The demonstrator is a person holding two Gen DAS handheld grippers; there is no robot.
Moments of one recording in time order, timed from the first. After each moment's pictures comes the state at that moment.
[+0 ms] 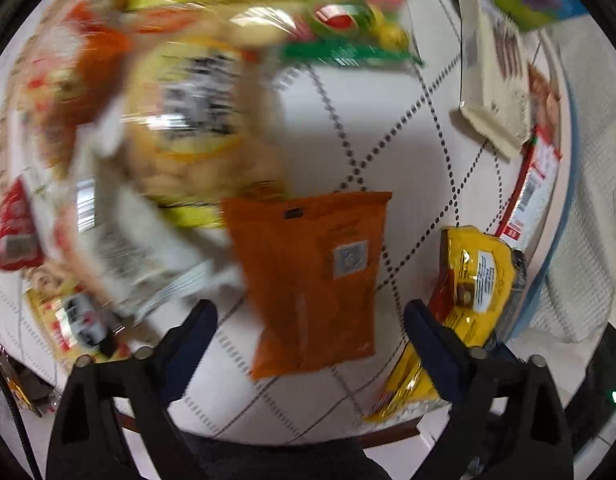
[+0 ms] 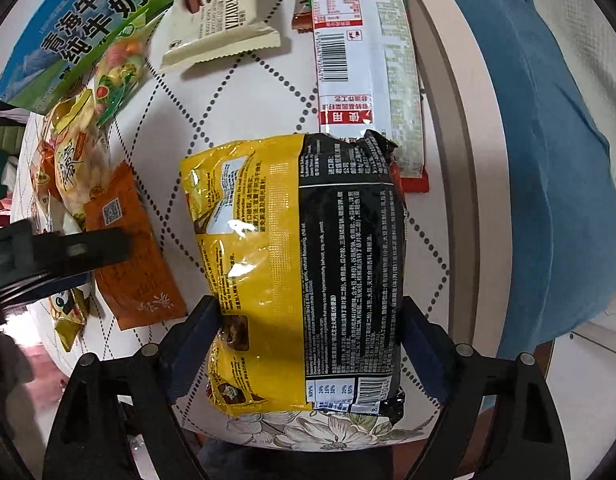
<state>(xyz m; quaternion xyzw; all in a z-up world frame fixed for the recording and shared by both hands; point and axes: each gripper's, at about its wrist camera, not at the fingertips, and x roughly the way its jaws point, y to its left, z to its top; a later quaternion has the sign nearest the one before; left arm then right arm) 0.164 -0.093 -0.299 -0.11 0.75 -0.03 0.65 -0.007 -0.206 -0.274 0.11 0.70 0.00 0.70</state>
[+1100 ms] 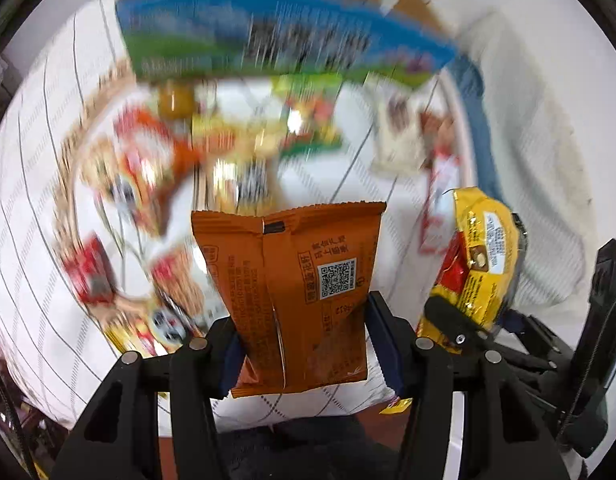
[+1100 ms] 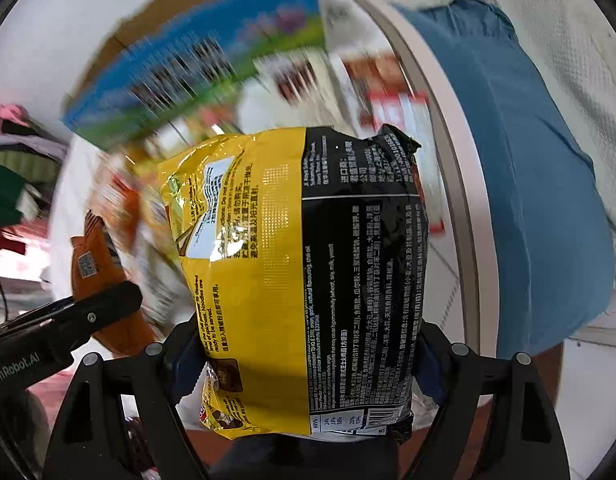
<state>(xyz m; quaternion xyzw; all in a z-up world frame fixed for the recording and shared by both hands) 0.026 0.035 -0.116 -0.10 0.64 -0.13 0.75 -0.005 -0.169 -0.220 0.14 0.63 -0.01 0.76</state>
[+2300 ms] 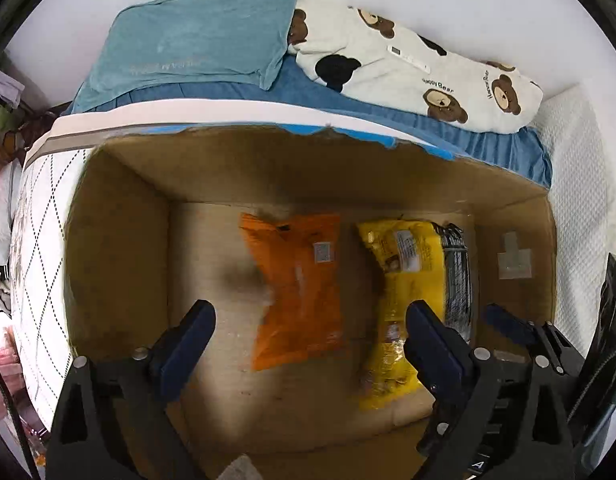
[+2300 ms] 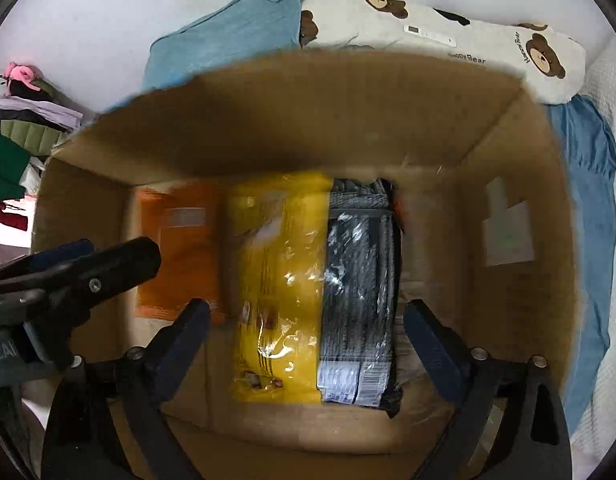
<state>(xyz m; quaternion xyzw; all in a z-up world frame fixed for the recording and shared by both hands) 0.395 0.075 -0.102 -0.09 0.67 -0.03 0.74 0.465 -0.114 -0.259 0.05 0.67 0.09 0.73</state>
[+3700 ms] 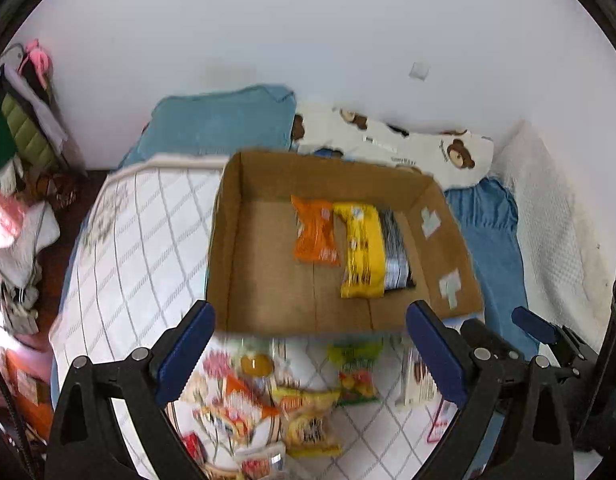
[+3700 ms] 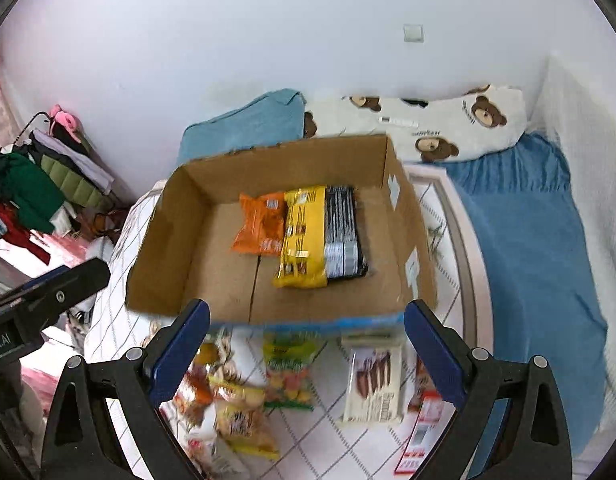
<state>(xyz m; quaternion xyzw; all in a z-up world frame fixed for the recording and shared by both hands) 0.186 0.086 0.021 -0.07 0.51 -0.02 0.86 0.251 -0.129 -0.087 0.08 0.52 0.07 0.85</state>
